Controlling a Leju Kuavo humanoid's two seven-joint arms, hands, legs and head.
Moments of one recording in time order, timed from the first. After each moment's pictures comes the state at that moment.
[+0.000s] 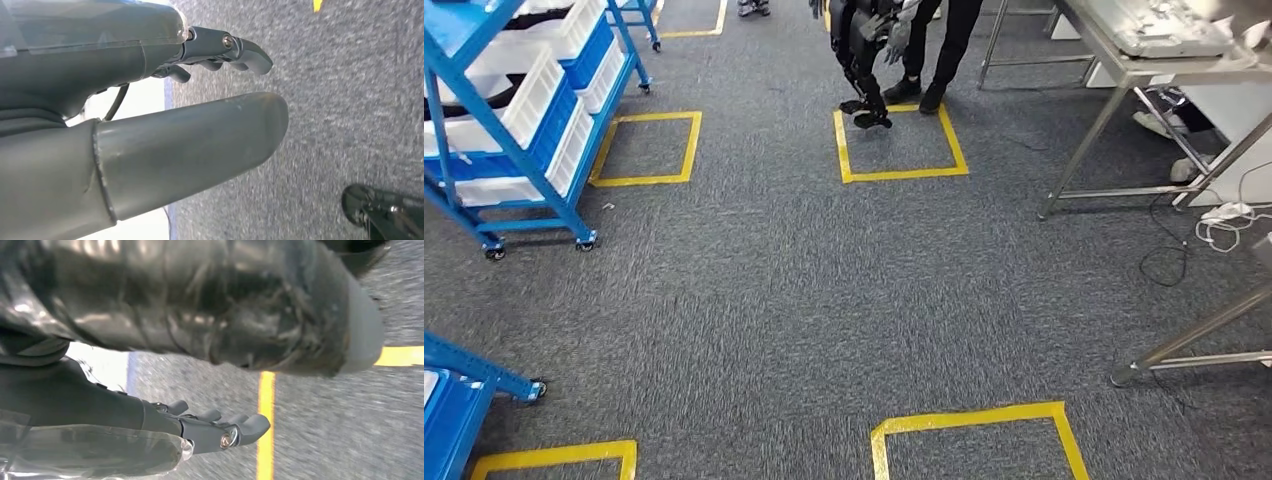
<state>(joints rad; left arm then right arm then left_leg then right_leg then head) -0.08 -0.17 1.18 -0.21 -1.34 0.07 -0.21 -0.04 0.18 -0.42 -0.19 0.45 -0.19 0.12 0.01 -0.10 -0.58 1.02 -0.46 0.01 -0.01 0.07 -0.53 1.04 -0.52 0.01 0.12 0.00</state>
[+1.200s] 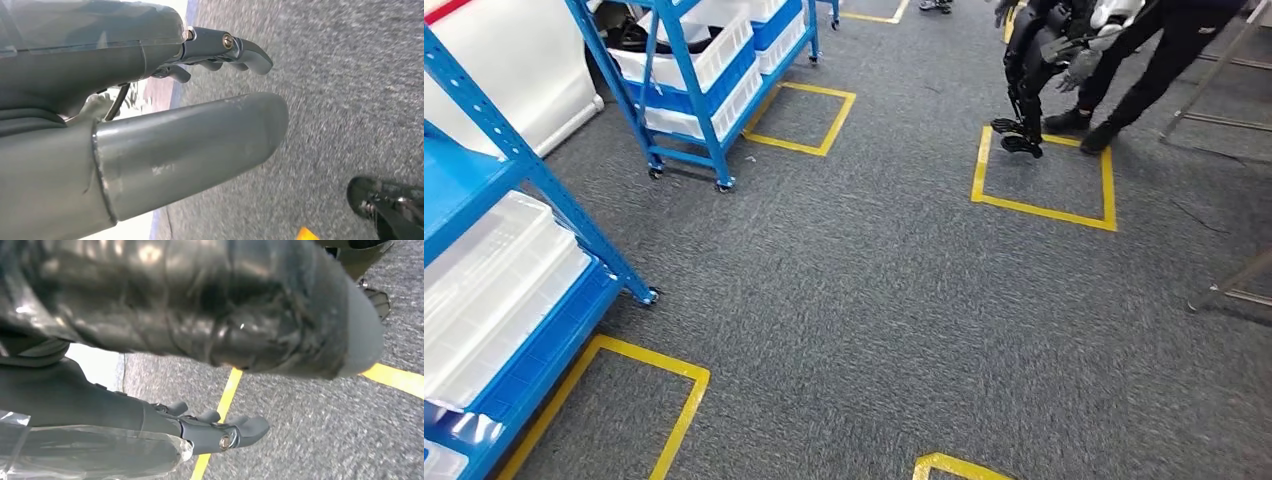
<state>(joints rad) -0.08 -0.17 1.18 -0.21 -1.35 0.07 -0.20 -0.04 0.20 -0.43 -0.19 0.46 -0.18 0.12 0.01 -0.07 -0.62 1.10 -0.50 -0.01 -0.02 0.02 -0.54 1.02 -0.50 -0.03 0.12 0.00</state>
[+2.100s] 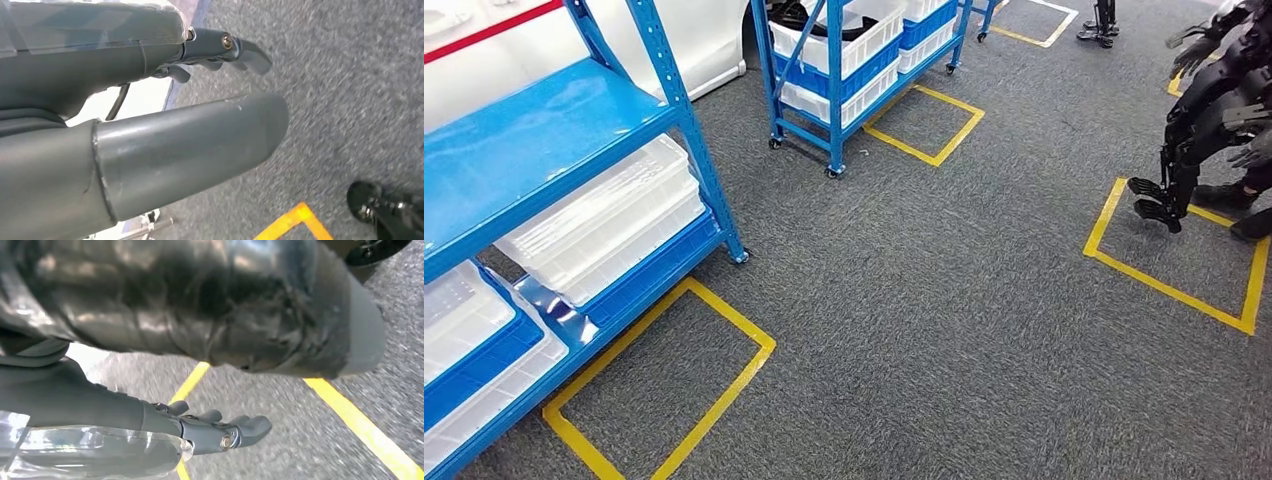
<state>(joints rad) -0.08 -0.17 1.18 -0.21 -1.35 0.07 -0.19 -0.04 0.20 -0.43 -0.19 0.47 -0.18 0.12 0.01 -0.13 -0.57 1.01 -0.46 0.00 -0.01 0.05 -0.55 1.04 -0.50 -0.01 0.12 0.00</state>
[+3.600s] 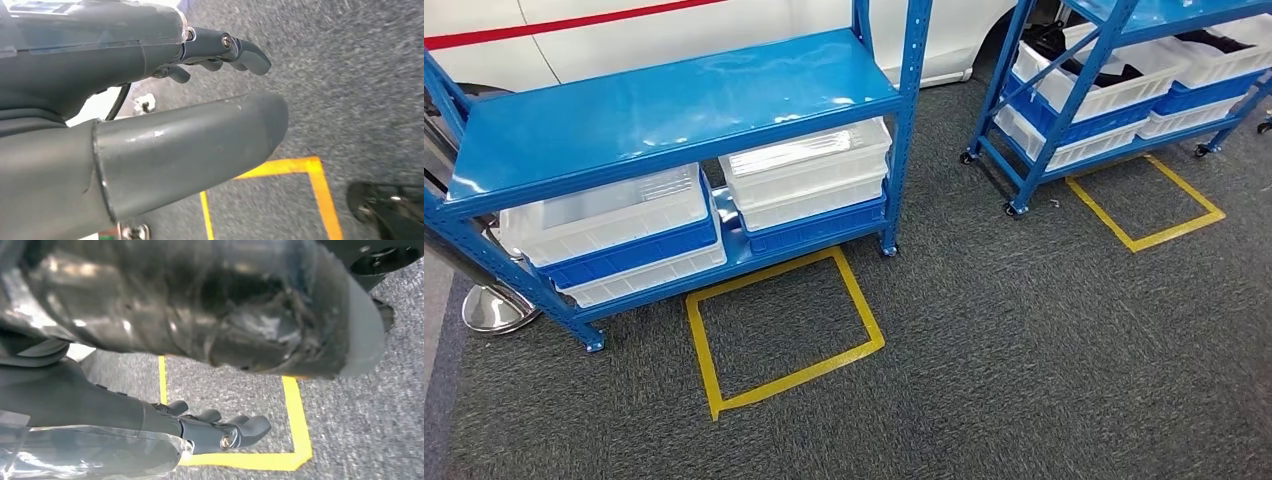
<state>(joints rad) -0.08 -0.17 1.18 -0.21 -1.36 0.08 -0.19 -0.04 0.20 -0.43 -0.19 0.49 -0.17 0.12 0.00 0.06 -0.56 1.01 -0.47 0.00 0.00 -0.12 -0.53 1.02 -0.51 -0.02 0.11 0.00</state>
